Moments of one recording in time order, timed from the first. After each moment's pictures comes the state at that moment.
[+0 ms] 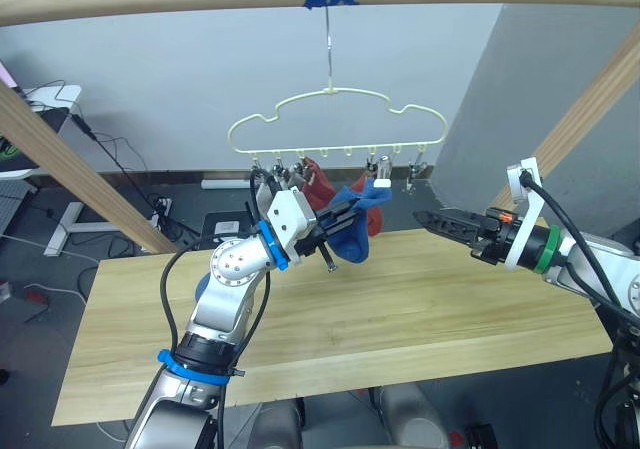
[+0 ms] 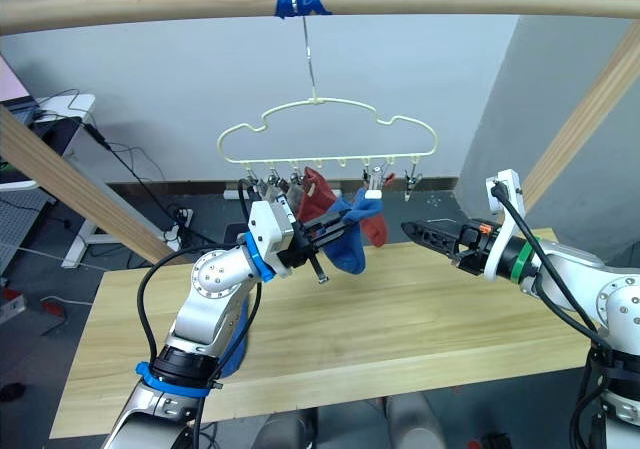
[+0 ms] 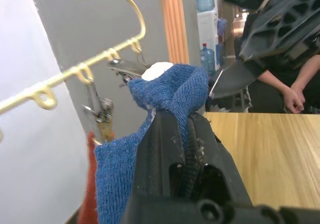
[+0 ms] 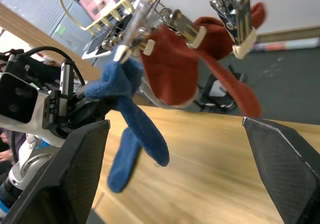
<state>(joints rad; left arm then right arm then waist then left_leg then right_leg) -0.40 0.30 -0.17 0.01 -0.17 -0.20 -0.80 -0.32 -0.74 -0.26 -0.37 1.51 1.09 0.08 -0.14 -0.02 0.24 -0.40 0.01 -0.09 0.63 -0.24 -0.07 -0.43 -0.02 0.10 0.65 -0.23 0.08</state>
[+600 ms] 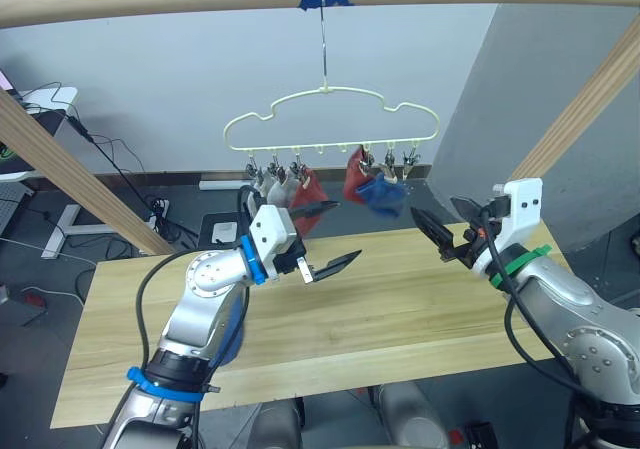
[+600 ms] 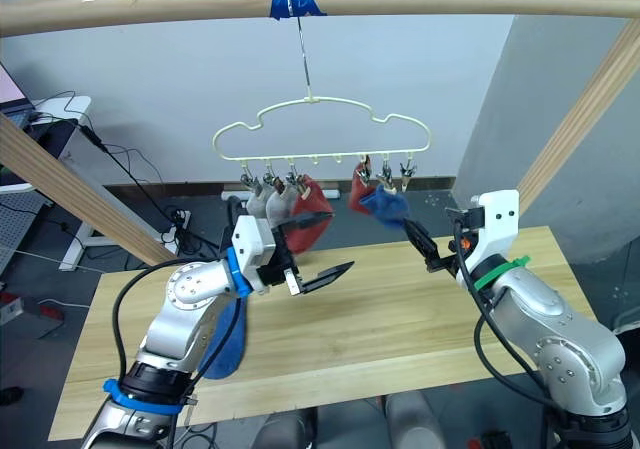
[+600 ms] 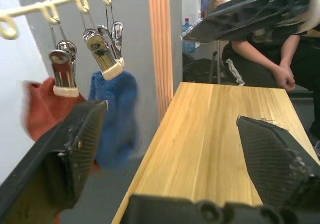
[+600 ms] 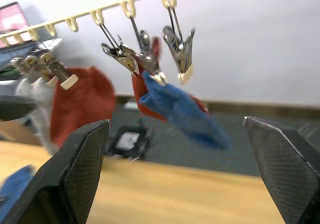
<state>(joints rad) -0.27 0.45 -0.11 -0.12 -0.29 -0.06 -0.90 -0.17 -0.50 -0.08 -0.66 0.81 0.74 -0.04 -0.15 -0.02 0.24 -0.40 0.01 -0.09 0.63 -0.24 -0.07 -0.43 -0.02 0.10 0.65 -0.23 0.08</state>
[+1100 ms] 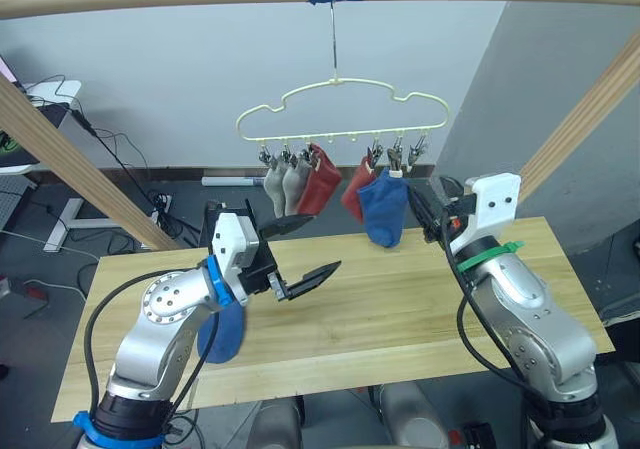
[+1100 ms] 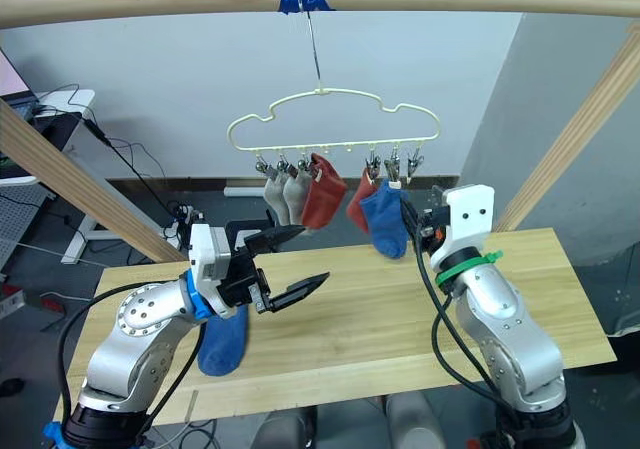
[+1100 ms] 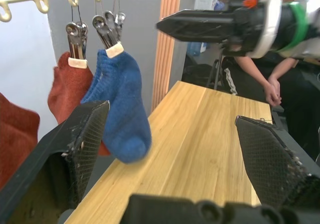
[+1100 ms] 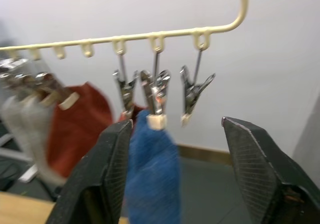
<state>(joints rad) -0.11 0.52 -0.02 -0.39 -0.45 0.16 -0.84 -0.22 -0.31 0.10 -0.58 0.35 0.54 -0.06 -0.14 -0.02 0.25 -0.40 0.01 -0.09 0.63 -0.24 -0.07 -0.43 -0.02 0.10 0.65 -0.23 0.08</state>
